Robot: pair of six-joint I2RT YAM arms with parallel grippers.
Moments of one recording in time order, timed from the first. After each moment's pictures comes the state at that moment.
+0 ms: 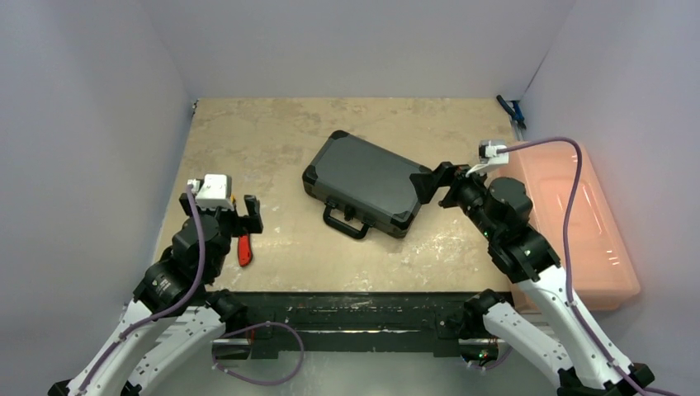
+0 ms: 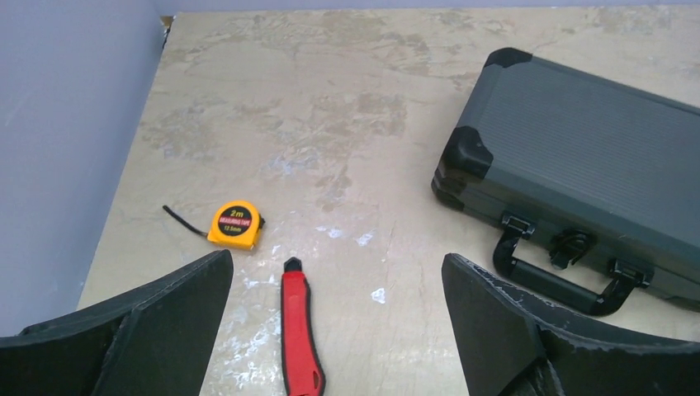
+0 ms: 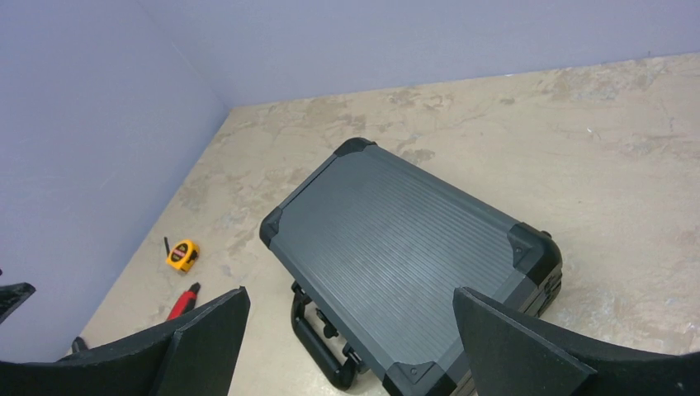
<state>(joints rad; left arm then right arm) -0.65 0.48 0.82 -0.61 -0.62 -0.17 0.49 0.73 0.91 -0.32 0.07 0.42</state>
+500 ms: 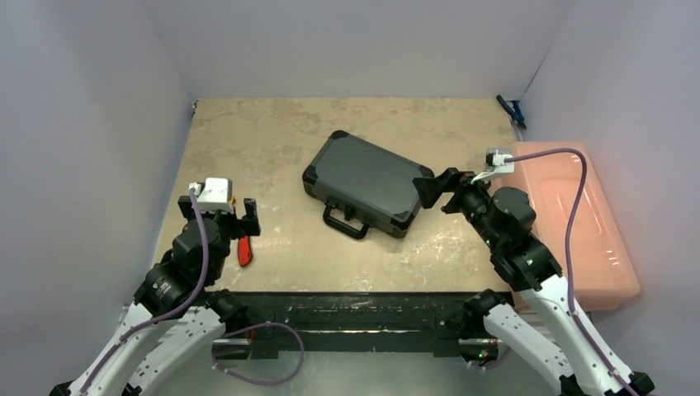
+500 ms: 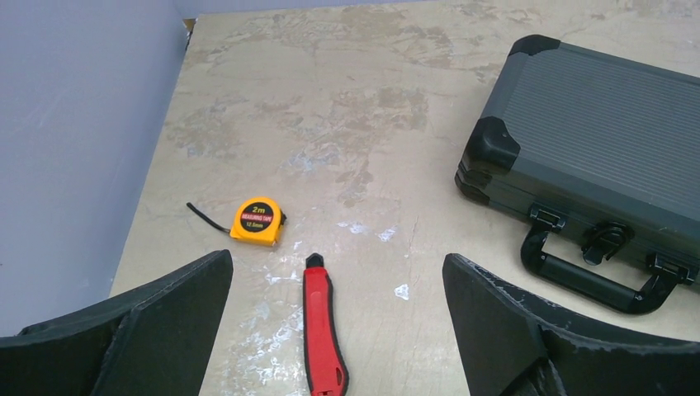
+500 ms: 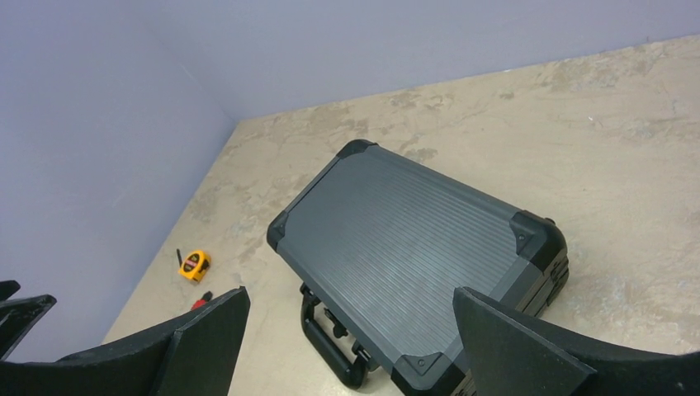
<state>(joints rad) -0.65 0.43 0.77 -0.62 -0.66 -0.12 0.49 0.64 0.83 -0.30 0.10 0.48</state>
